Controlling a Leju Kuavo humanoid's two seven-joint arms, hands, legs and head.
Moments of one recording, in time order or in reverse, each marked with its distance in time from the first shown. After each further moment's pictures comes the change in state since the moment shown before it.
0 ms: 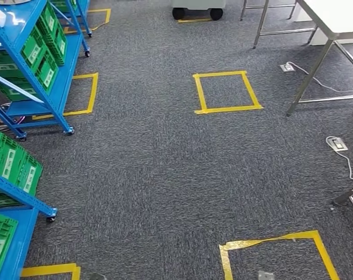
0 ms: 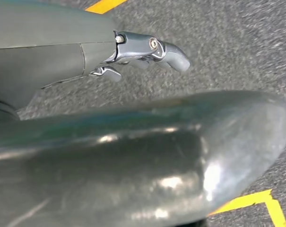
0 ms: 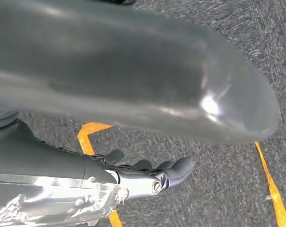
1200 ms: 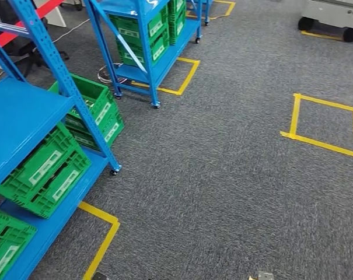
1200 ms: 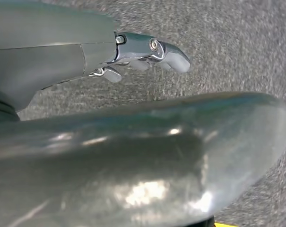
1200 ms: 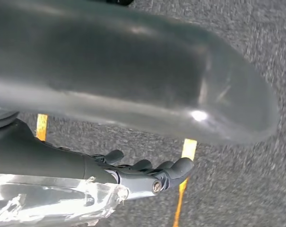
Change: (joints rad) left arm -0.004 0.001 0.005 0.000 -0.022 0.006 -0.002; right arm 0.002 -0.002 -0.021 0.002 0.038 0.011 0.001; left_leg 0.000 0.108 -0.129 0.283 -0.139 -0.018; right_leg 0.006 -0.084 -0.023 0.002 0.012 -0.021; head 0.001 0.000
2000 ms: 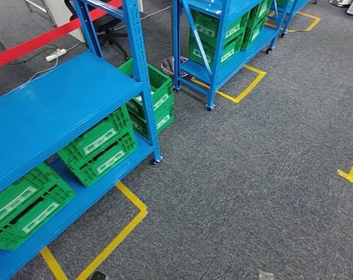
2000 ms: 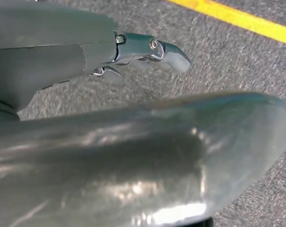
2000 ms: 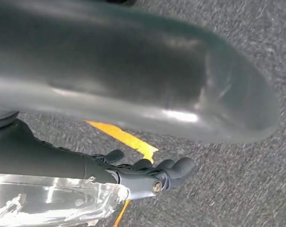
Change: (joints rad) left arm 0.004 -0.004 0.003 0.000 -0.003 0.005 0.000; right arm -0.004 0.000 -0.010 0.001 0.001 0.004 -0.001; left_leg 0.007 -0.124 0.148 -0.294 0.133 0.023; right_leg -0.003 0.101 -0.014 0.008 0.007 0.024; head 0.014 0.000
